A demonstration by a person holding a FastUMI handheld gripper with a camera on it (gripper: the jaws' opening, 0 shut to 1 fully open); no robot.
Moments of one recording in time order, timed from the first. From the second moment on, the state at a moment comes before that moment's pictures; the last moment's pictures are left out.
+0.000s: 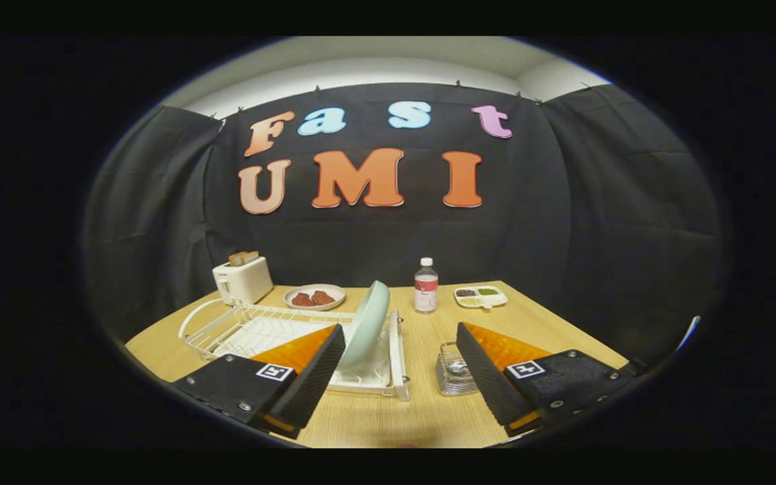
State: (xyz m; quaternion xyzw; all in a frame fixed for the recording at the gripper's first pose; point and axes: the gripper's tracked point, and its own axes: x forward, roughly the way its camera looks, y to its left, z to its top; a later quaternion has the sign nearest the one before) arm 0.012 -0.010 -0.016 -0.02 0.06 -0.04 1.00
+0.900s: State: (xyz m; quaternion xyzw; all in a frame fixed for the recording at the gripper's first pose) arm 0.126 0.002 -0.049 0.01 0.16 -0.09 0.98
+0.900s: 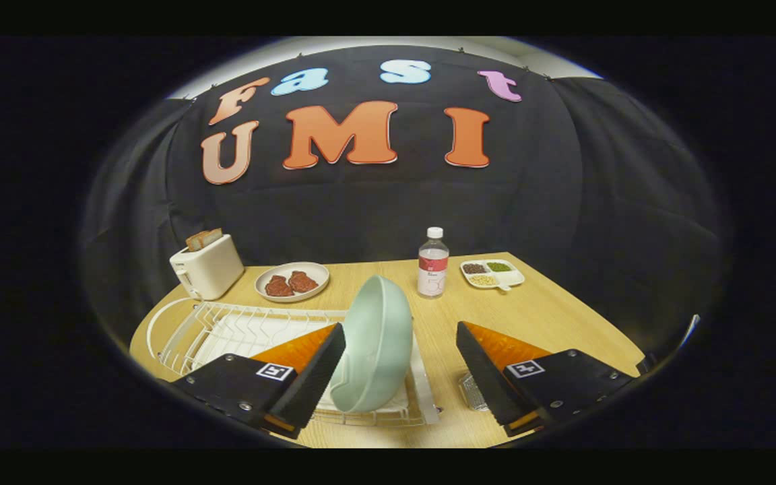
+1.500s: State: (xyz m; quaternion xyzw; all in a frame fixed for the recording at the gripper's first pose) arm 0.139 0.005 -0.078 -0.01 0.22 -0.14 0.96
